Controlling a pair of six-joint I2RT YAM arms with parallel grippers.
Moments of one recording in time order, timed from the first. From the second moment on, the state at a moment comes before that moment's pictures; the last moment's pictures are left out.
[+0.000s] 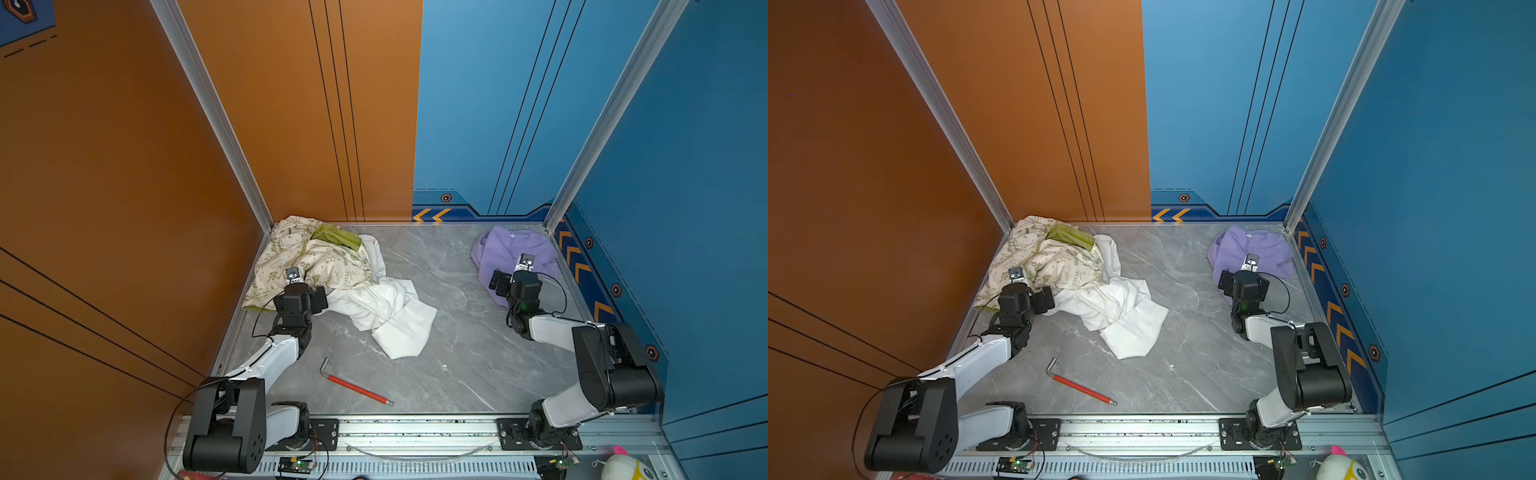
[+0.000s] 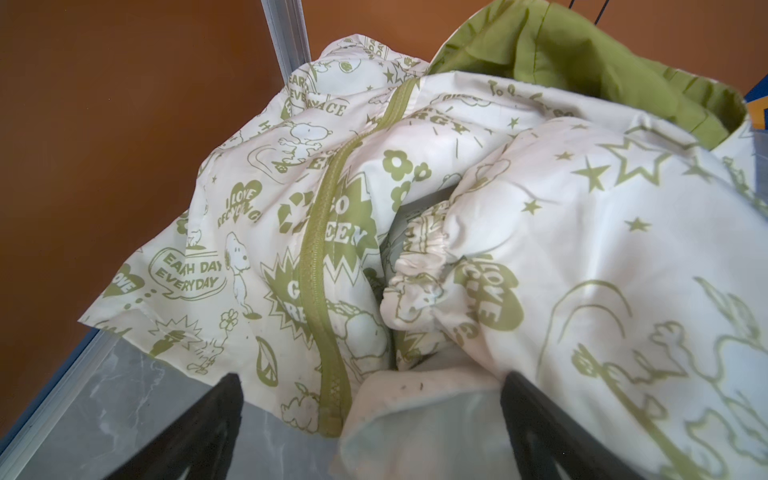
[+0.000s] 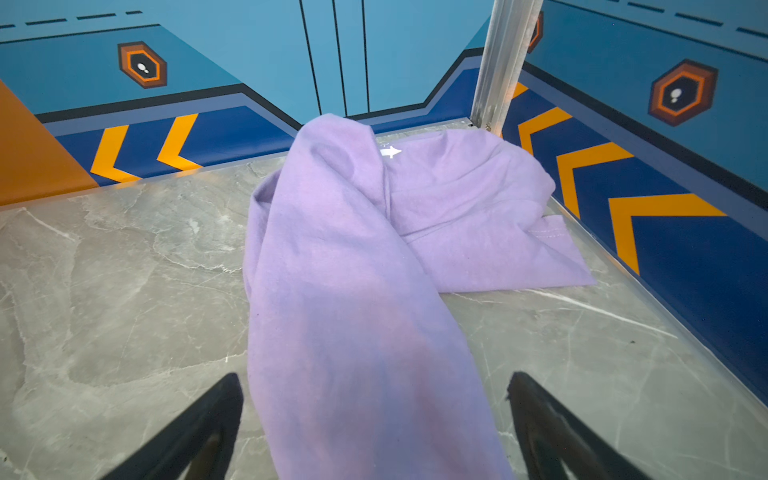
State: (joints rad) left arm -0.03 1.25 0.46 0.28 -0.29 -0.15; right arm 0.11 1.54 0.57 0.59 0.34 0.17
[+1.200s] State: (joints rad) left arm -0.02 1.53 0.41 0.74 -0.14 -0.02; right arm 0.07 1.43 0.37 0.66 0.32 0.09
